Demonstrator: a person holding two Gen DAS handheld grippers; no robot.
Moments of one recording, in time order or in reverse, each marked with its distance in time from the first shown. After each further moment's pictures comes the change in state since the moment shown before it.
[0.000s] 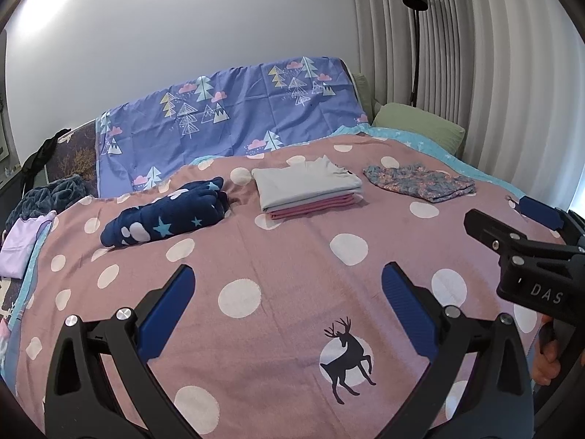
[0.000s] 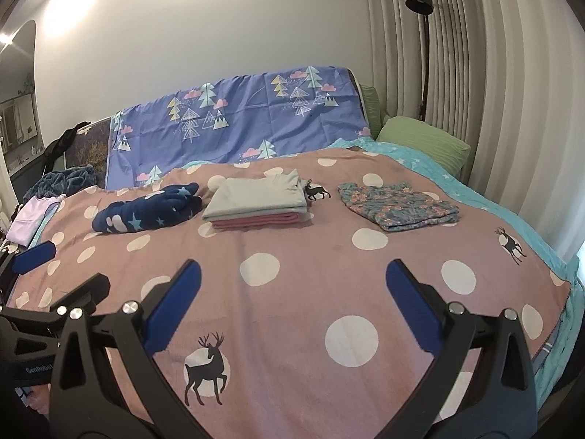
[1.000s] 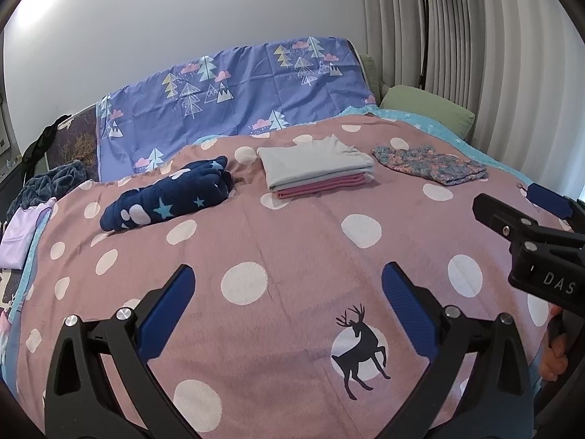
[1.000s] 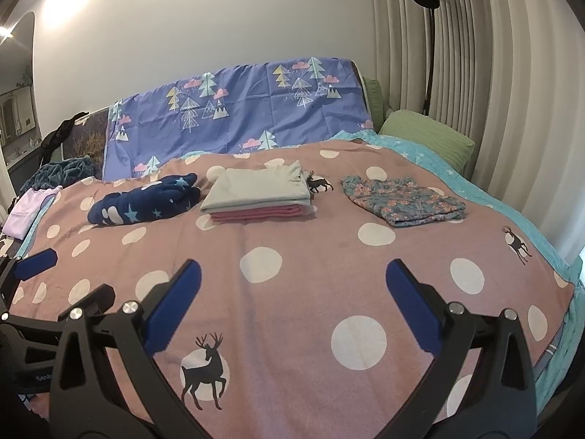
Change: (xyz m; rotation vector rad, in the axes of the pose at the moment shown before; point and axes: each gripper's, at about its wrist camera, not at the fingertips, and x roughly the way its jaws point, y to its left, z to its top) left arm 0.028 0.010 -0.009 -0.011 0.076 0.014; right arm 0.021 0.008 -0.002 -0.019 0.031 -0.007
